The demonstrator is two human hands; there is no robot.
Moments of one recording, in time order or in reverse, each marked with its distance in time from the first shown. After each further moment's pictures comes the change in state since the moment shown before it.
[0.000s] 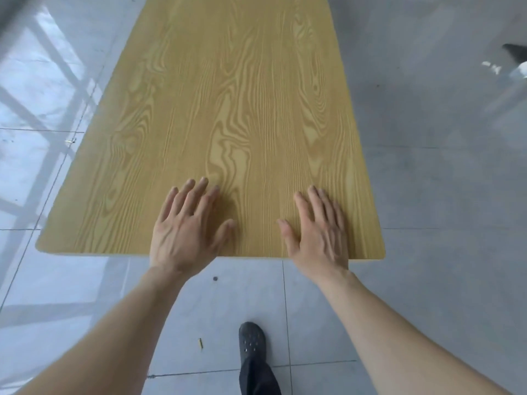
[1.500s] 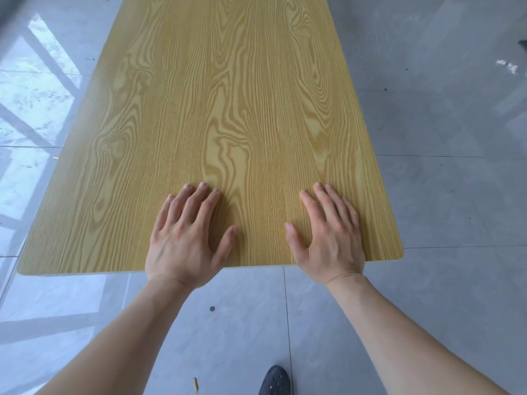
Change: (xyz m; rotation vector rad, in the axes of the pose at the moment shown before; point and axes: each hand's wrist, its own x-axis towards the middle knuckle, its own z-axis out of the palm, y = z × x) left_hand 0.108 0.003 0.028 0.031 0.114 -0.026; right_hand 0.117 0.039 0.014 0.031 0.191 -0.066
